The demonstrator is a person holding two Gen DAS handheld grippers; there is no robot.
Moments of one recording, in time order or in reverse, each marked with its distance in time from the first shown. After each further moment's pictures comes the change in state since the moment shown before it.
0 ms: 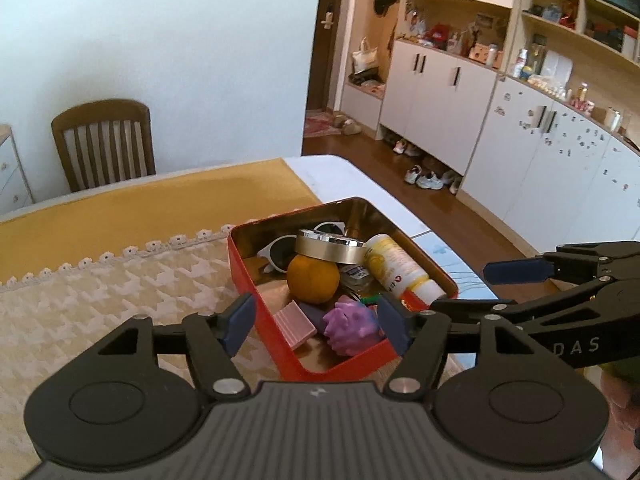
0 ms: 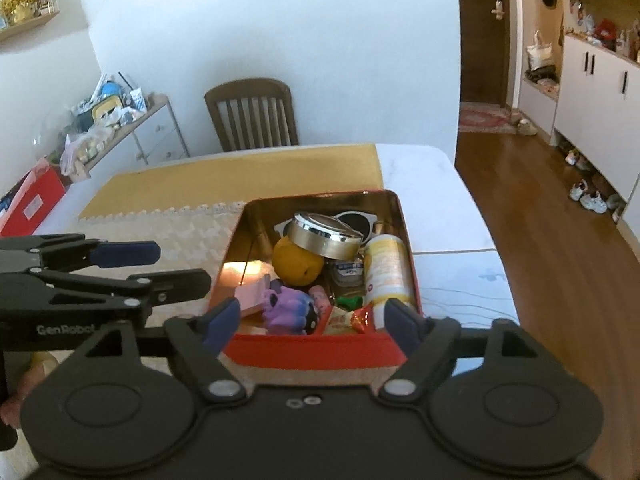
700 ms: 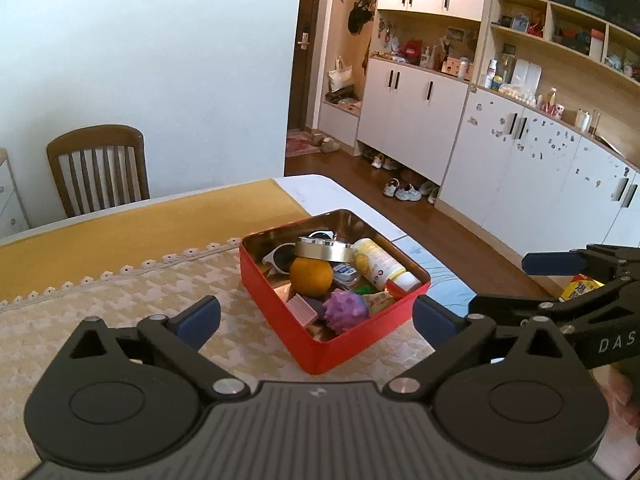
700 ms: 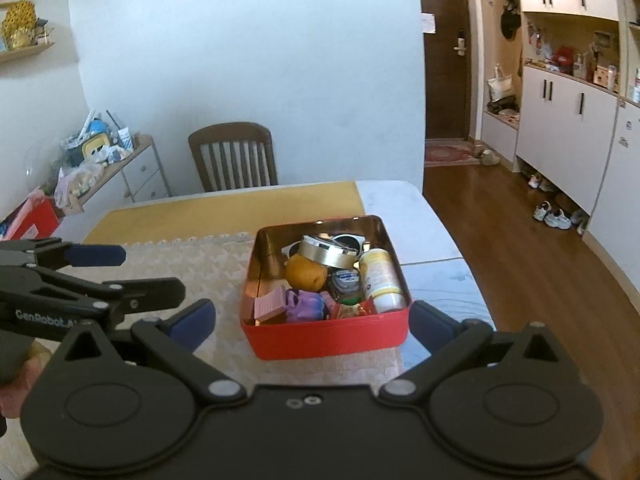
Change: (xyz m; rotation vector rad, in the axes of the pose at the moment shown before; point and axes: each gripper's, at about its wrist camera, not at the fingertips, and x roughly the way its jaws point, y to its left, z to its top) left arm -0.061 0.018 -0.011 0.039 -0.054 -0.059; right arm -0.063 0.042 -0.030 0.044 -0.141 -0.103
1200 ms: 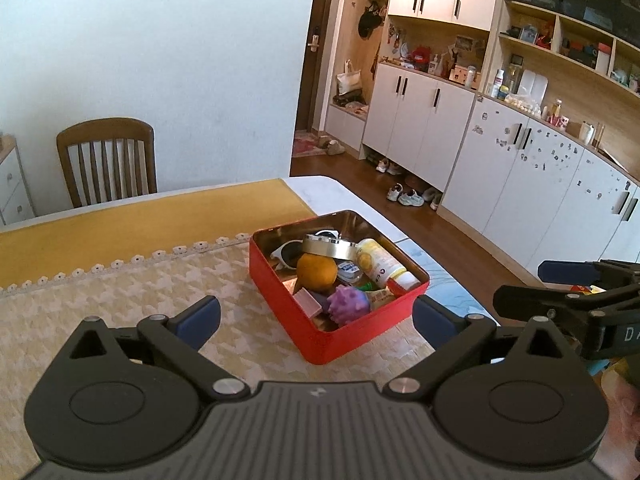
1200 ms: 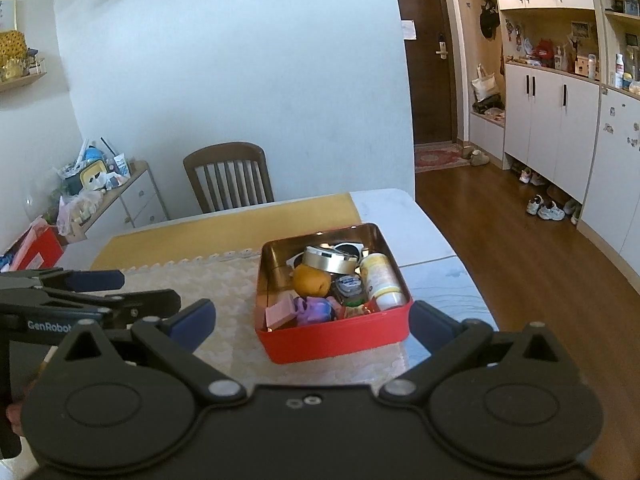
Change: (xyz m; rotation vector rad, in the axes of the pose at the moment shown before) left arm -0.016 0.006 -0.006 -0.041 -0.002 0.006; right arm -0.024 0.005 -0.004 0.068 -0.041 -0.008
